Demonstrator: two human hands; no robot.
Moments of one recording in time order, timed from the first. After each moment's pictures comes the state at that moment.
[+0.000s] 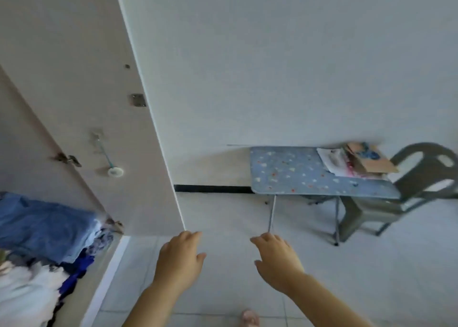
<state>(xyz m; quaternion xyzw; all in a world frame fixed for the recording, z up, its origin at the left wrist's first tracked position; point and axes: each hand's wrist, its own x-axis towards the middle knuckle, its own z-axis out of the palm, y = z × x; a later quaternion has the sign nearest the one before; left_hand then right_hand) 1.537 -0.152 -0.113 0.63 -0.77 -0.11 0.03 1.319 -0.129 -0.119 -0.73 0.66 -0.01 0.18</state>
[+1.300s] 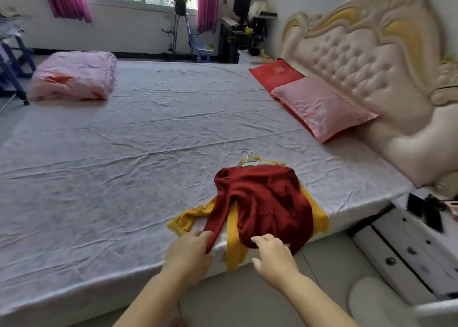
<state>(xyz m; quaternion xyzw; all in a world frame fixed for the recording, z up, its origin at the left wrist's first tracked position) 0.825 0.693 -0.138 -0.31 -0.93 -0.15 -0.16 0.917 0.872 -0.138 0.19 0.96 -0.12 0.15</state>
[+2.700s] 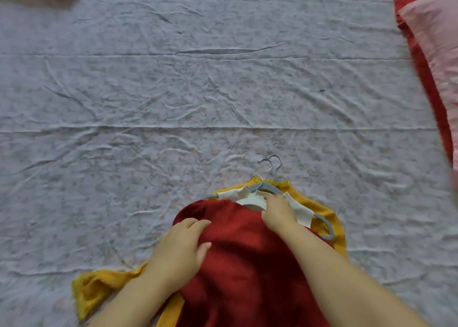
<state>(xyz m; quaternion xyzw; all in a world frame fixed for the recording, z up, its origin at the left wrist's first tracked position) 0.458 1.058 -0.301 -0.11 -0.94 -0.20 -0.28 0.412 1.288 -0.403 0.16 0.91 -0.19 0.34</state>
